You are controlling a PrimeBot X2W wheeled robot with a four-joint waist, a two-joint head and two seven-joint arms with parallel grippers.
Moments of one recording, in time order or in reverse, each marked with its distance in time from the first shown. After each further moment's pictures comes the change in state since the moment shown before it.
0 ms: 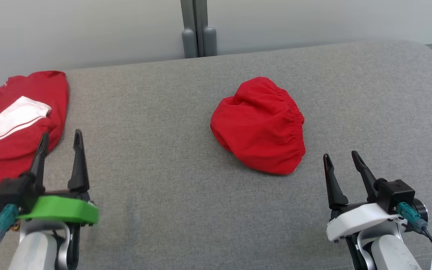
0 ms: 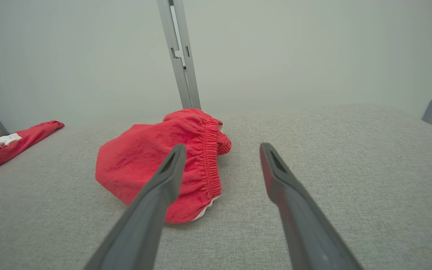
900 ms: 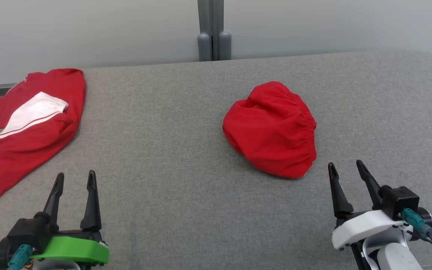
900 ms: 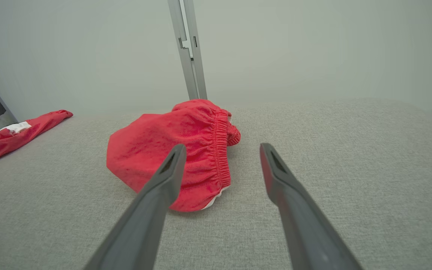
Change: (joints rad) left arm 0.211 -0.082 0.082 -0.081 0.071 -0.068 0.000; right arm 0.049 -0.011 -0.014 -0.030 0.005 0.000 0.037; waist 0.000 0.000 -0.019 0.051
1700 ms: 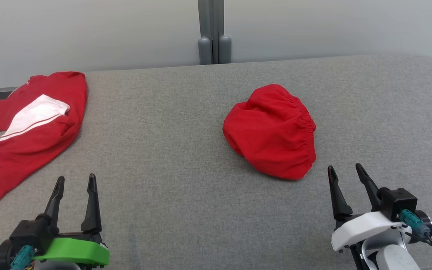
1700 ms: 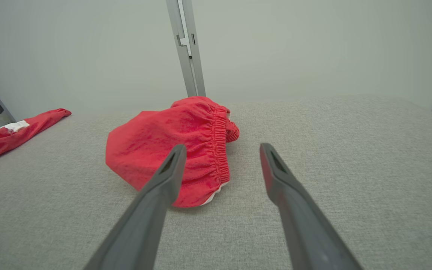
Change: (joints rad) left arm -0.002 -0.034 0.041 0.033 0.053 -0.034 0.000; right arm 0.000 0.002 0.000 0.021 0.003 0.000 0.003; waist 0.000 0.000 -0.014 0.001
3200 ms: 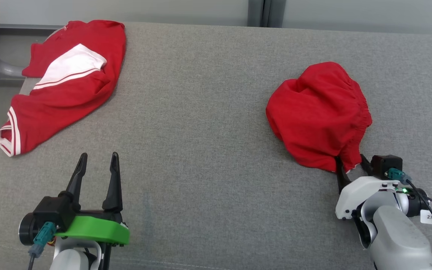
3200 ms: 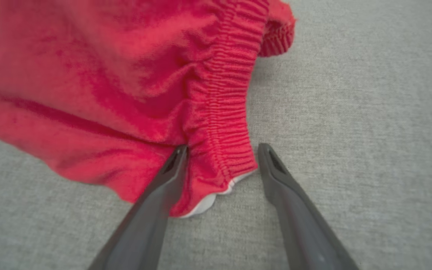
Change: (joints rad) left arm -0.103 -0.060 -0.042 0.038 0.042 -0.020 0.000; right arm -0.408 -0.057 0.008 0.708 0.004 0.000 -0.037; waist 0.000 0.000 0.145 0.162
